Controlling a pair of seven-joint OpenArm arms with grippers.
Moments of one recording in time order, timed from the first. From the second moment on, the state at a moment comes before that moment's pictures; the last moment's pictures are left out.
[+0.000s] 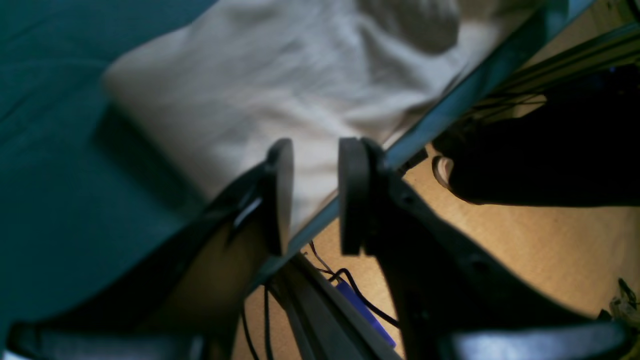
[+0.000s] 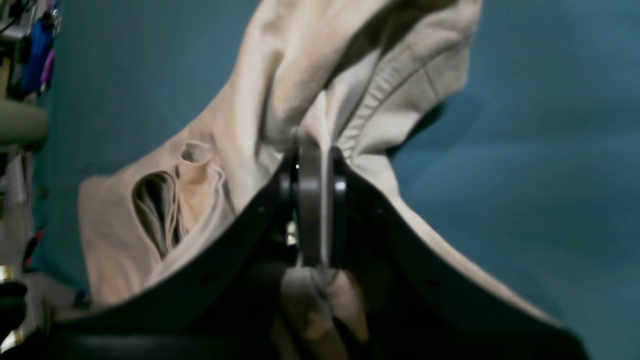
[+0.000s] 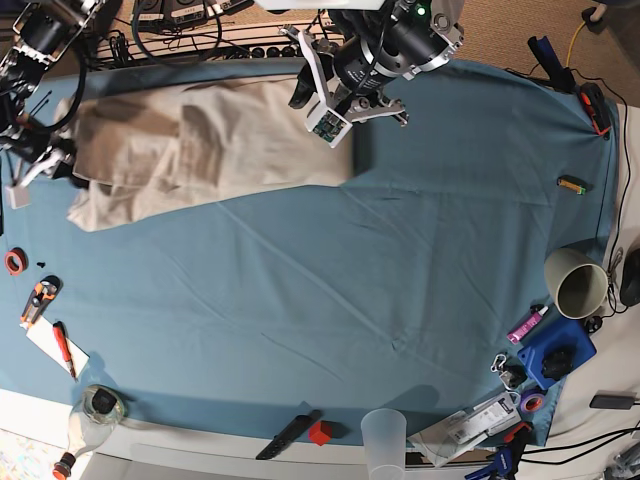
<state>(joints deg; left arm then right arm) 28.4 3.7 27.2 129.7 -5.3 -15.1 63.3 -3.7 31.3 47.8 69.4 65.9 39.8 -79.1</state>
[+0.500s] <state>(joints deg) 29.7 3.8 27.2 130.1 -5.3 -13.5 65.2 -3.4 33.6 48.7 72.0 61.8 39.7 -79.2</state>
